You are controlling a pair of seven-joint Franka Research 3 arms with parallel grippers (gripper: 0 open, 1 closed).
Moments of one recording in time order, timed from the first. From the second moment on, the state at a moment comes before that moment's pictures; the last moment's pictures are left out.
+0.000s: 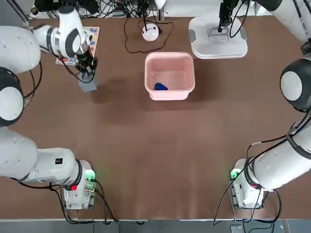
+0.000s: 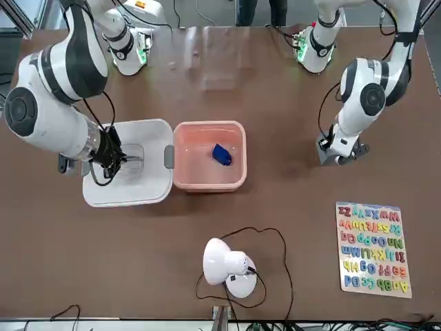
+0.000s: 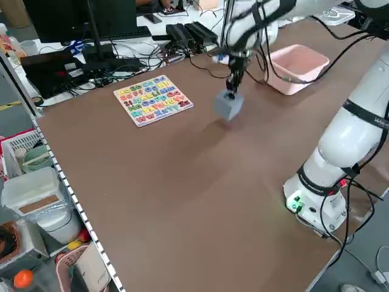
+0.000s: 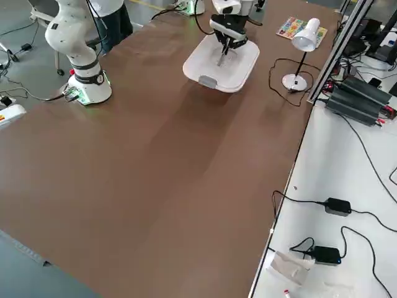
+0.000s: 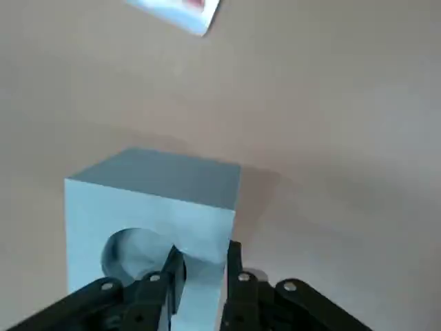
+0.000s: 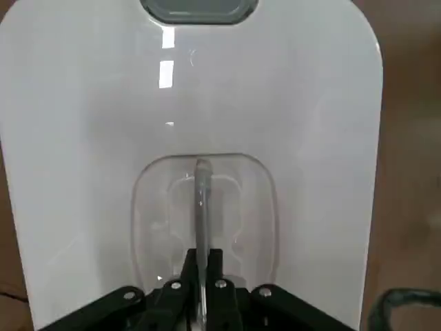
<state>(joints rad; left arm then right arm) 0.04 0.04 -0.21 -2.23 0.07 2.18 -0.56 0.36 0.27 -0.14 -1.52 0.19 1.65 1.73</state>
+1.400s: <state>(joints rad) -0.58 0.53 -0.24 -1.34 0.04 1.99 -1.44 0.36 0.27 -0.13 -1.52 0.18 1.65 1.73</state>
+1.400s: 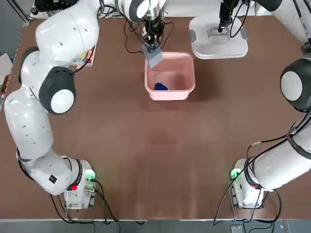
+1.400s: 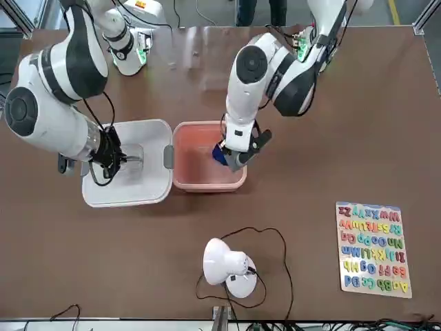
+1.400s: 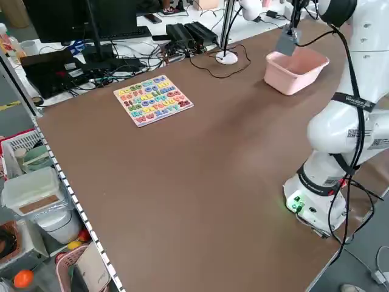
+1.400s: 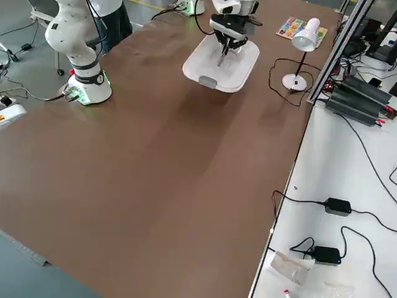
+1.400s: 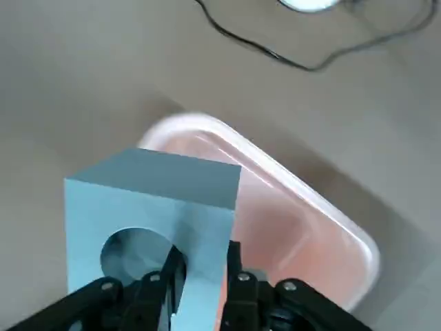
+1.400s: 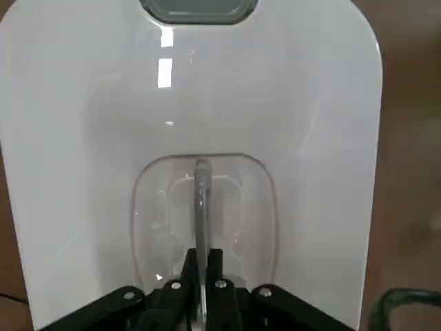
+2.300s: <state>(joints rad) -0.60 0.58 -0.18 -1.29 0.10 2.02 -1.47 0.36 0.27 -0.13 -1.52 0.18 1.65 1.73</state>
